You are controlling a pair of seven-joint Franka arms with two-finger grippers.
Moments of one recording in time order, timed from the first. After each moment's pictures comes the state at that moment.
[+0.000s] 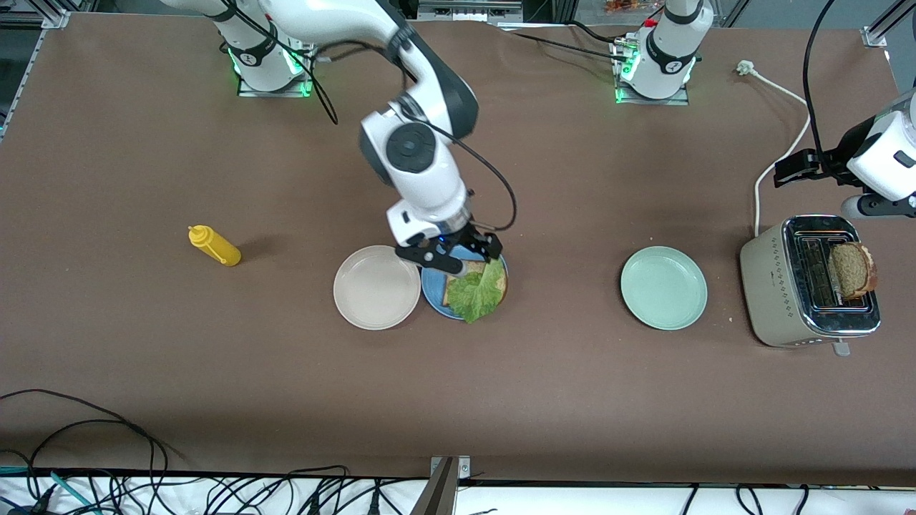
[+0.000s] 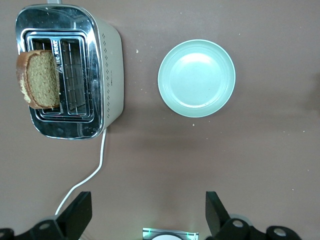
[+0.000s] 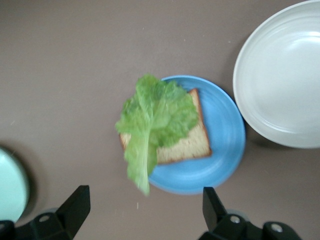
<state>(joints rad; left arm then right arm) -0.07 0.08 0.08 -1.57 0.05 1.45 -0.03 0.86 0.71 -0.21 -1.23 0.31 2.10 0.93</state>
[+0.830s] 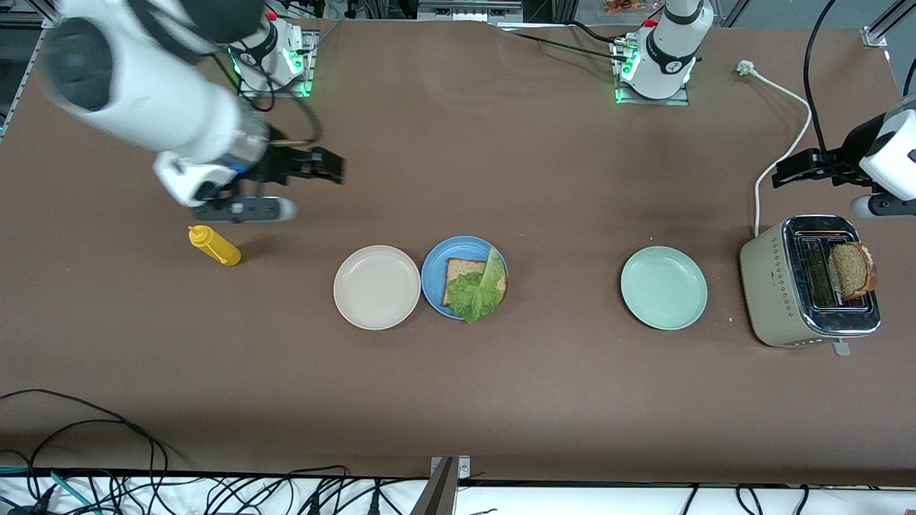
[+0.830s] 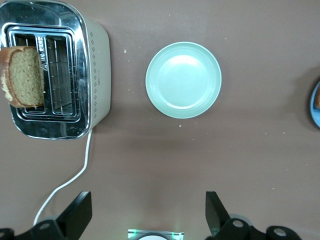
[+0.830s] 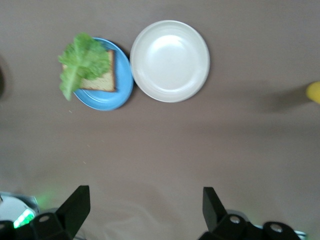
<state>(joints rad) -0.04 0.07 0.08 -1.56 -0.03 1.46 -0.03 0.65 0.32 -0.36 -1.27 0.38 1.43 0.36</state>
